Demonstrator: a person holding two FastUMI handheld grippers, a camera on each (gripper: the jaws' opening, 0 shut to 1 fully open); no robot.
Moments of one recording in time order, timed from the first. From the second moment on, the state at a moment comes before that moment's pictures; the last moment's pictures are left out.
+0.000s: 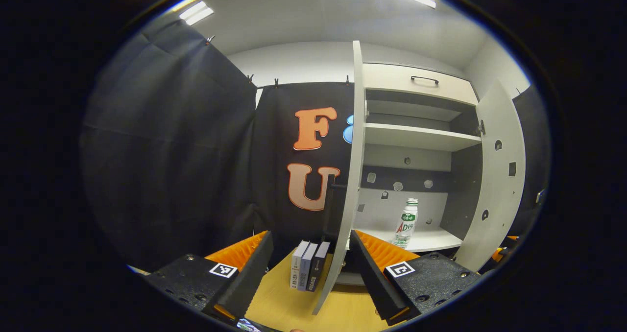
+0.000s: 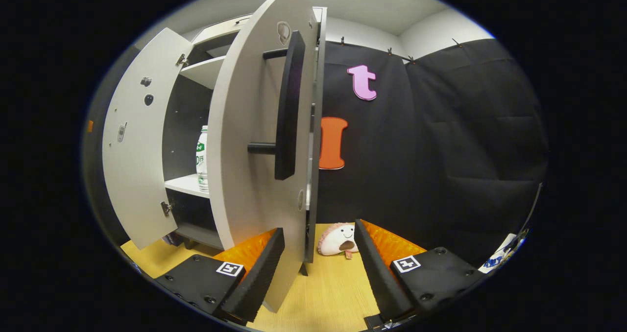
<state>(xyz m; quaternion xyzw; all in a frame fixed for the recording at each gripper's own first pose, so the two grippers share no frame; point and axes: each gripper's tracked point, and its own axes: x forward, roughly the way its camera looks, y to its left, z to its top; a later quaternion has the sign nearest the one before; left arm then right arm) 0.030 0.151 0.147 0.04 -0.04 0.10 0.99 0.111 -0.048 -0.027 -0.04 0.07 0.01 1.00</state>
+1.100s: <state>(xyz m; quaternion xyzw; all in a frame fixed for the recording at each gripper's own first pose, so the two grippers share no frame) 0.016 0.179 0.128 0.04 -0.02 0.13 0.99 0.170 0.024 -0.028 -0.08 0.03 0.05 0.99</state>
